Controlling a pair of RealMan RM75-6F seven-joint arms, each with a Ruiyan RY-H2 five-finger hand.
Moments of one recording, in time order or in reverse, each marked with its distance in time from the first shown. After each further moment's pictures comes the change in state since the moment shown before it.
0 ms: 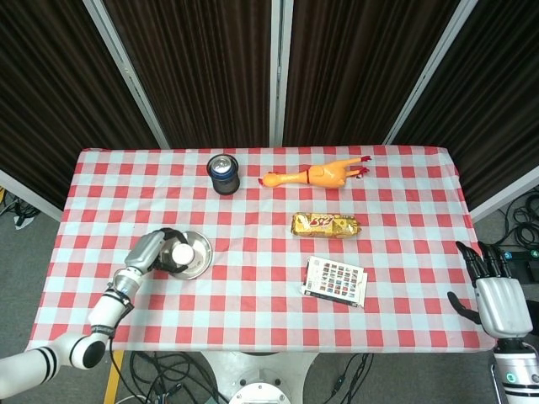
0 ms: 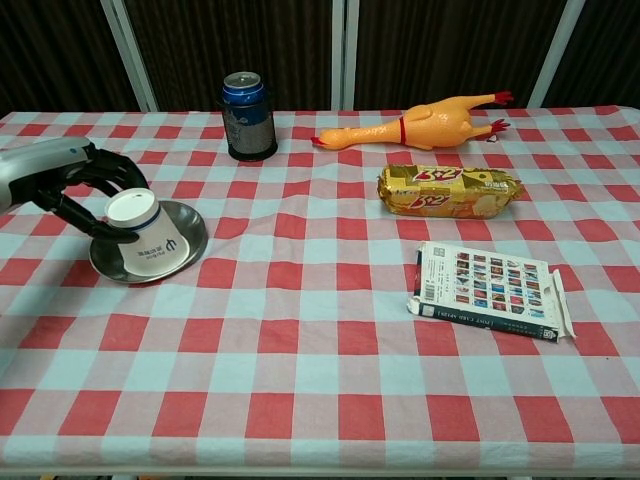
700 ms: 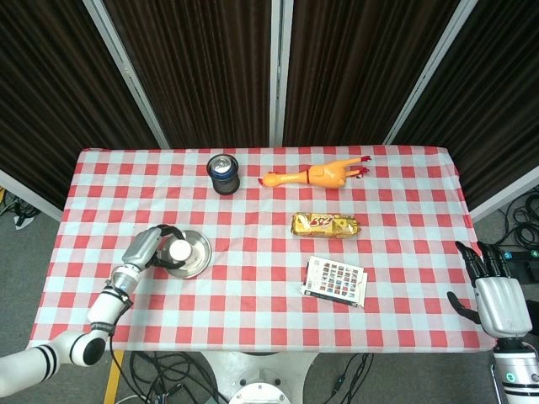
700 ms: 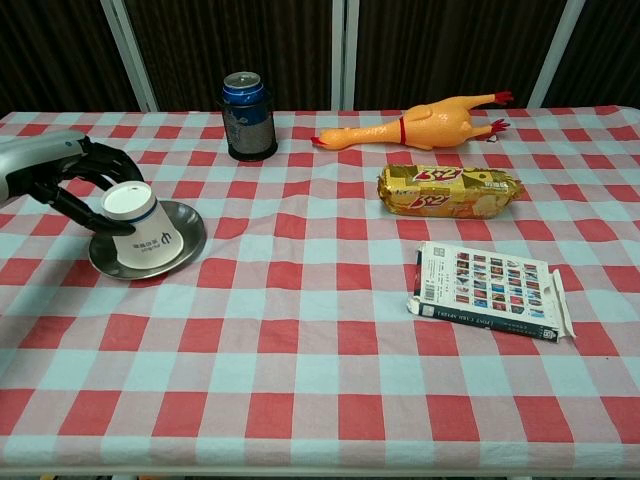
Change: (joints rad) left arm -0.003 0.001 -0.020 0.008 -0.041 -0.001 0.016; right arm 0.002 0.002 0.000 -0.001 0.001 -0.001 -0.001
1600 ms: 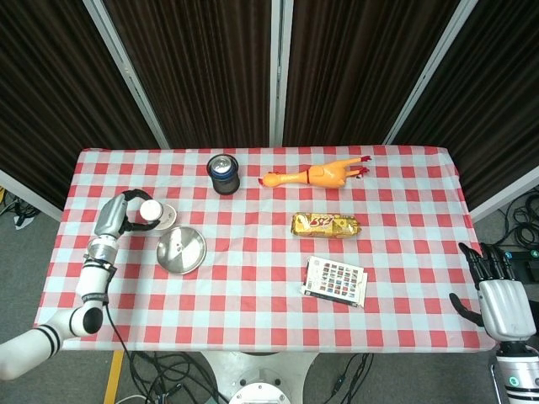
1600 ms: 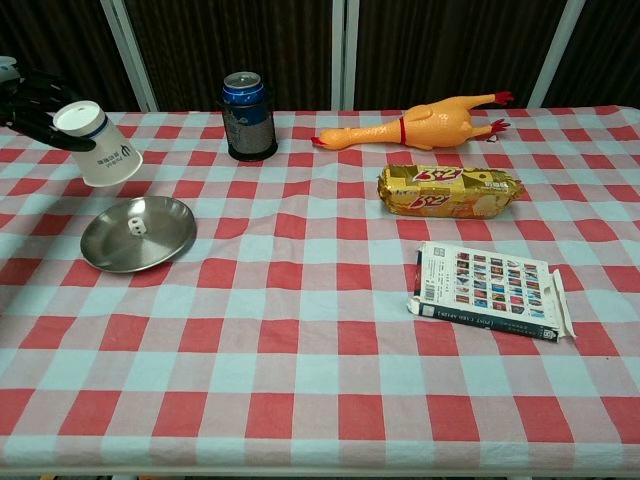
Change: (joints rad) left arm -0.047 -0.039 -0.149 0.210 -0.170 -0.018 -0.054; right arm -0.014 -0.002 -0.006 0.010 -0.014 0.026 0.021
